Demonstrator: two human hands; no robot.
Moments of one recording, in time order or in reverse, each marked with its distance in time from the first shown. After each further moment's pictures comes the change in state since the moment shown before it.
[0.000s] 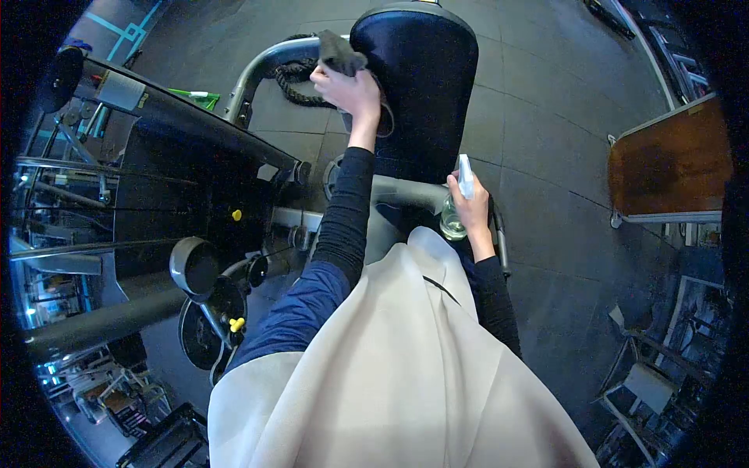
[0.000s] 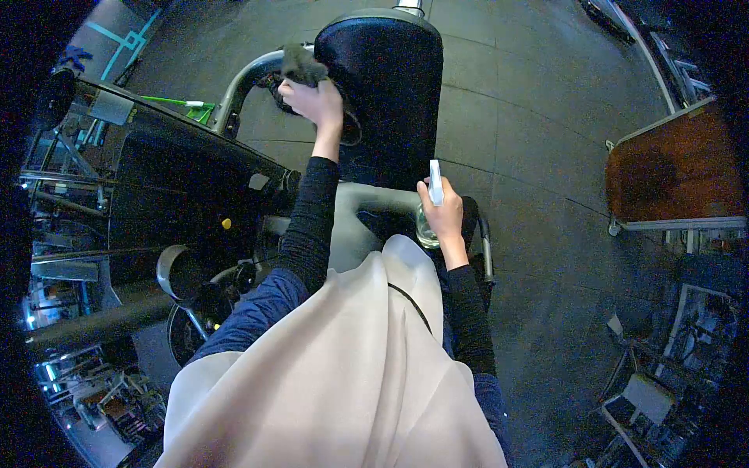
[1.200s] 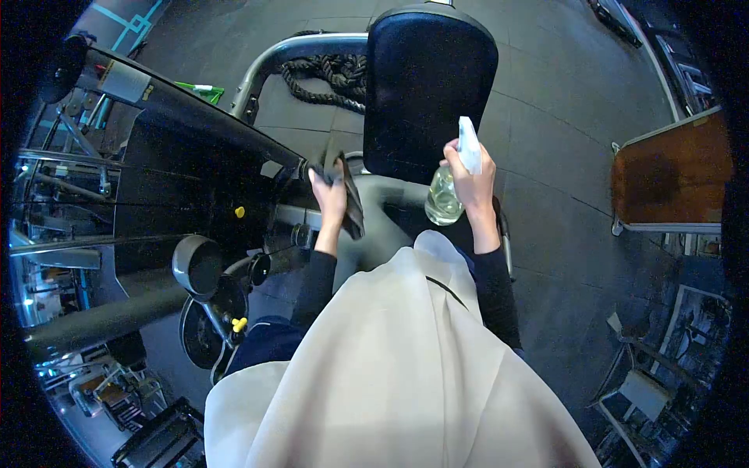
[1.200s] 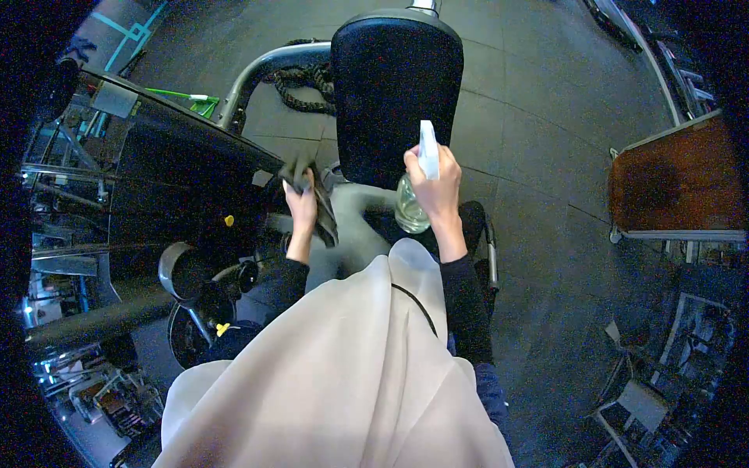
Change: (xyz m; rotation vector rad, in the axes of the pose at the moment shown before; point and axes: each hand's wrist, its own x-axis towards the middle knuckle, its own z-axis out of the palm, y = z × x) left_hand -0.078 -0.123 -0.155 -0.283 -0.438 -0.294; right_hand 0.045 -0.094 0.013 0.242 -0.005 -0.073
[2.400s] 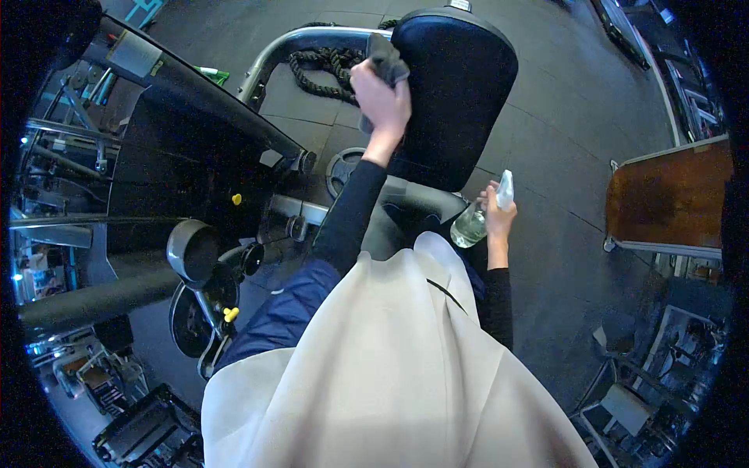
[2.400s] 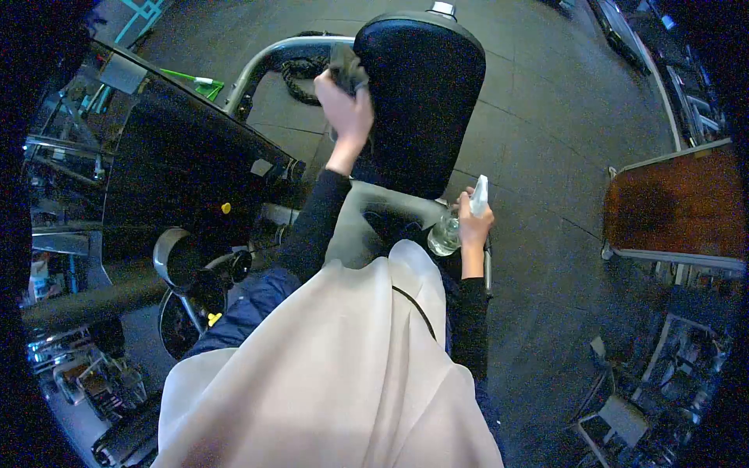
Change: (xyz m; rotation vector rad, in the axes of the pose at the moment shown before) left_hand 0.094 0.106 0.120 0.190 0.228 0.479; right_hand -0.041 0.126 -0.052 0.055 0.138 0.342
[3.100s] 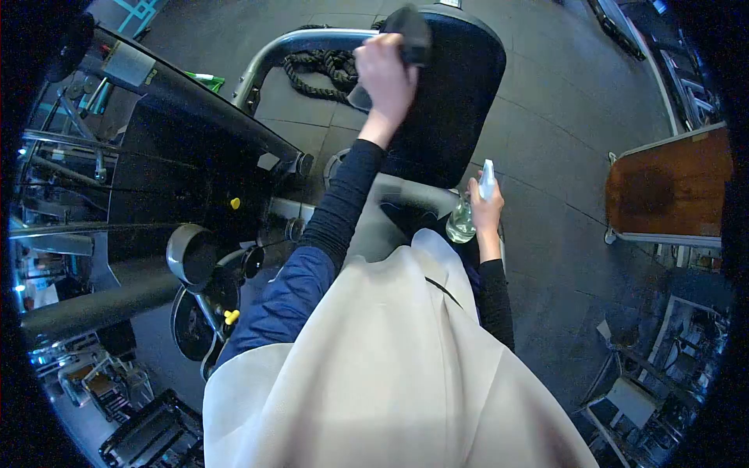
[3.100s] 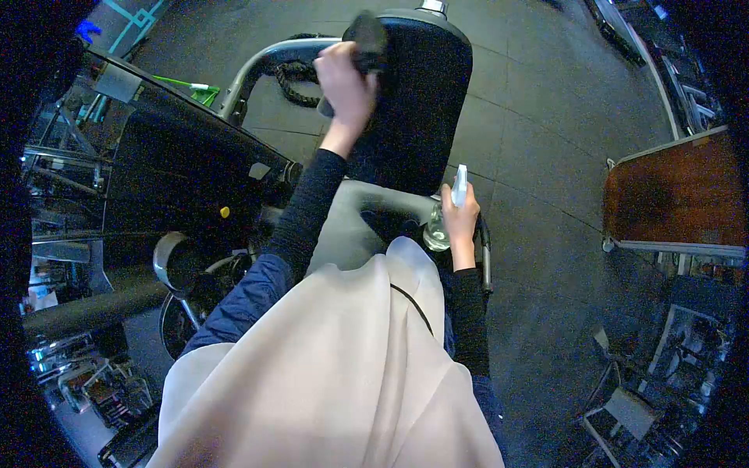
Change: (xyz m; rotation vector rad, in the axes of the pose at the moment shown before) left_hand 0.031 0.030 0.010 0.129 -0.011 0.416; right_hand -0.004 -0.007 0.016 -0.270 -0.026 -0.208
